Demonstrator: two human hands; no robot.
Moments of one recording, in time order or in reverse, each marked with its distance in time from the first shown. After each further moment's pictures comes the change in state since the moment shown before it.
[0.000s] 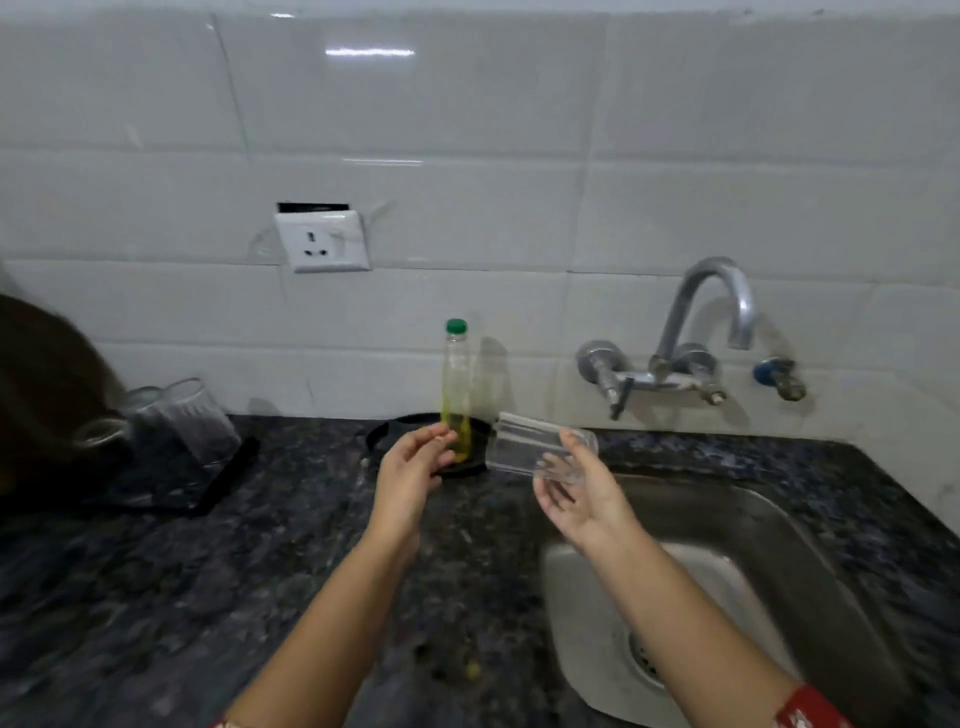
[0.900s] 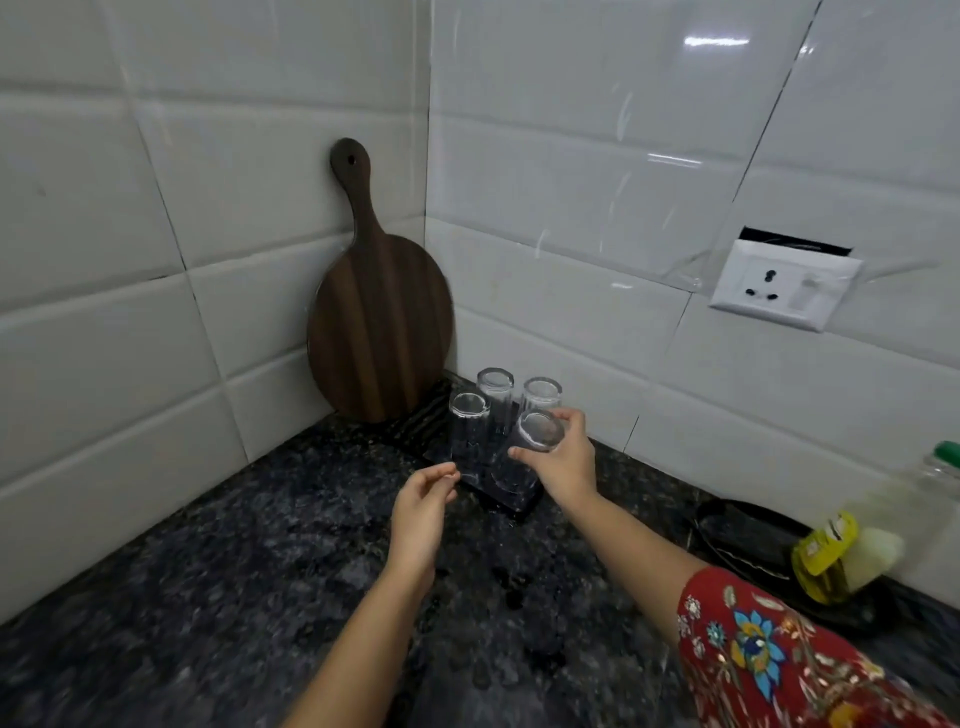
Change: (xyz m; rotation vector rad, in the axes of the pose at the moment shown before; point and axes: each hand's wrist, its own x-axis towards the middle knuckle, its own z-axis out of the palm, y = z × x) left_hand 0.062 0.014 -0.374 -0.033 0.554 -0.063; right_hand 0.111 0.310 0.326 -1.264 -0.373 -0.627
